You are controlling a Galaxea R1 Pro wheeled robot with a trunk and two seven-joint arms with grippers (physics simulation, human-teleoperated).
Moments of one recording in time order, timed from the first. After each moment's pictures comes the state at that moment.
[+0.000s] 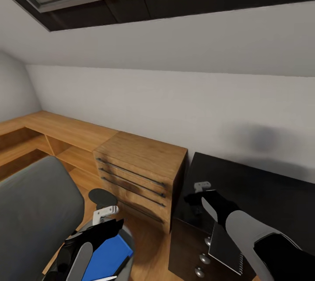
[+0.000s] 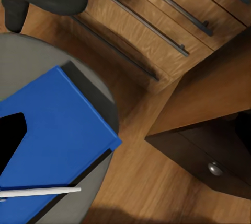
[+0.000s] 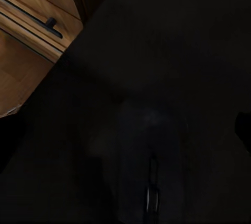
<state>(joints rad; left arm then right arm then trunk) -0.11 -0.03 -0.11 -1.62 0.49 0.80 0.40 -0.89 0.01 0.37 -0.25 -0.28 0.35 0.03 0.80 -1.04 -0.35</state>
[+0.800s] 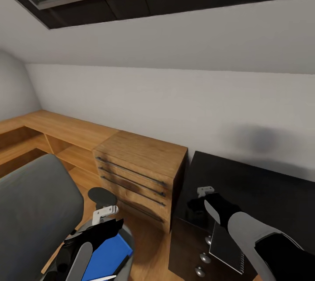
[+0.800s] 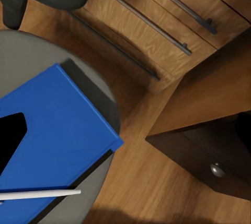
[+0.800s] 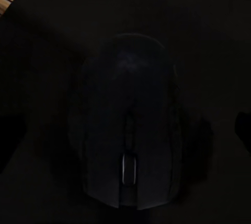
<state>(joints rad) -0.11 -0.03 -0.11 -1.62 0.49 0.80 0.39 -0.89 0.00 0.37 -0.21 -0.28 0.38 0.04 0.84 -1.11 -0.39</state>
